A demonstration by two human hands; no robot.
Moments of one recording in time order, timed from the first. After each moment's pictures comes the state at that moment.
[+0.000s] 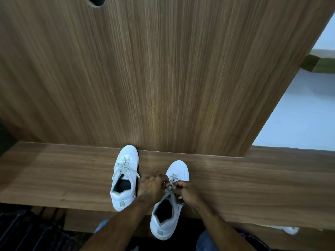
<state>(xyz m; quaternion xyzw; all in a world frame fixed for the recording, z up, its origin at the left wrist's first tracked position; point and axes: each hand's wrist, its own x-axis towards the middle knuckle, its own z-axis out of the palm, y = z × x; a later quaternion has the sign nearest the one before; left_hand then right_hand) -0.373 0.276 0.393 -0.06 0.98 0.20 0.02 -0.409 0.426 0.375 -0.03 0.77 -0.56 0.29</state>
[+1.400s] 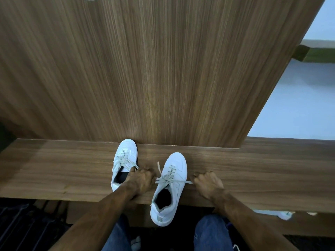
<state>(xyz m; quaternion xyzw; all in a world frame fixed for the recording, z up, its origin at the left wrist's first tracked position) -0.361 0.236 0.399 0.00 0.99 0.03 0.16 -0.411 0.490 0.416 -0.34 0.92 0.18 0.09</state>
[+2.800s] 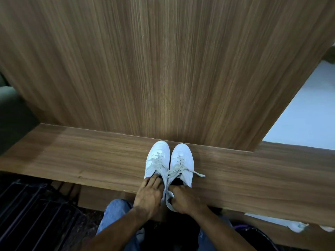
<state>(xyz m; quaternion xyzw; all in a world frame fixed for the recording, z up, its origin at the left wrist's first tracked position) -0.286 0.272 0.372 -0.02 1.00 0.02 0.08 -0.351 0.414 0.387 -0.33 0.91 -0.10 0.21</state>
